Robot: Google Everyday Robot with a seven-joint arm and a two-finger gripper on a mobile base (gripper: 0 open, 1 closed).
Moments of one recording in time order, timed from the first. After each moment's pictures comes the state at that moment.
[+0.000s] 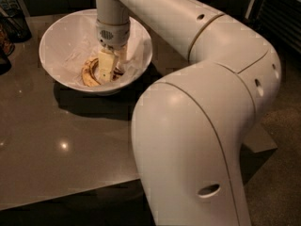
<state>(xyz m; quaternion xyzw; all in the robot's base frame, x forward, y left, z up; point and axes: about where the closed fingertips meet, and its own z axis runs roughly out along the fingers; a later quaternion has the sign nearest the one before) 0.644 0.092 0.854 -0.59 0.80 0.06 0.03</state>
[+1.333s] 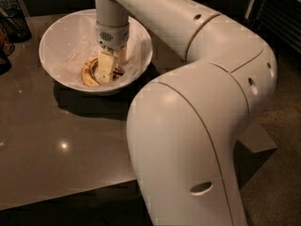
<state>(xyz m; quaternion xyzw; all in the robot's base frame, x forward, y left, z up) 0.645 0.092 0.849 -0.59 0.80 0.06 0.02</state>
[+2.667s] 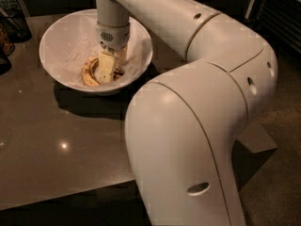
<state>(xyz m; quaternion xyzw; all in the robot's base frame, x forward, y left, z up) 0.645 0.091 0.848 -0.59 0.80 0.06 0.02</state>
